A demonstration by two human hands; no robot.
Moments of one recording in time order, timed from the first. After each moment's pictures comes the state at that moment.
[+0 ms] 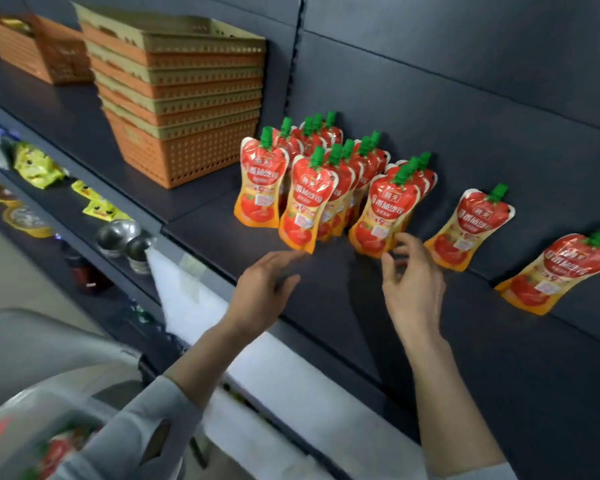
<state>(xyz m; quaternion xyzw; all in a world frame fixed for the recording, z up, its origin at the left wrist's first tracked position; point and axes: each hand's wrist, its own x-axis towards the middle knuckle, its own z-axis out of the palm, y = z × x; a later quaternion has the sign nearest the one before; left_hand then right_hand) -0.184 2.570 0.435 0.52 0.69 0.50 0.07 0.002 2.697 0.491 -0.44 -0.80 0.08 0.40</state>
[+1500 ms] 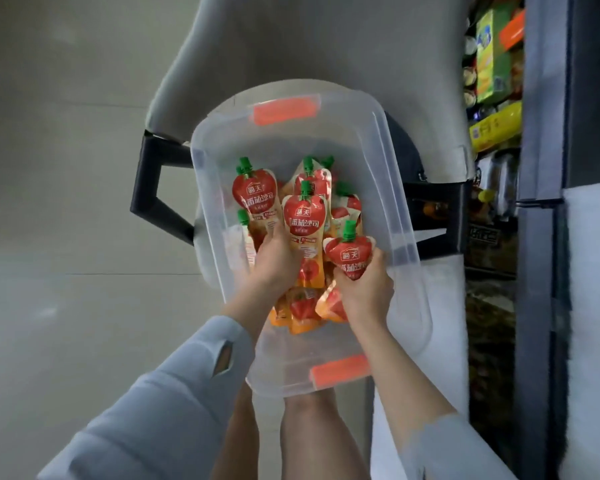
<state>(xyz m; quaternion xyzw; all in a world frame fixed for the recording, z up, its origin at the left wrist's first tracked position) -0.268 2.227 0.012 -0.21 0.84 0.38 0.34 -0.228 2.364 0.029 -0.32 -0.87 0.33 -0.16</state>
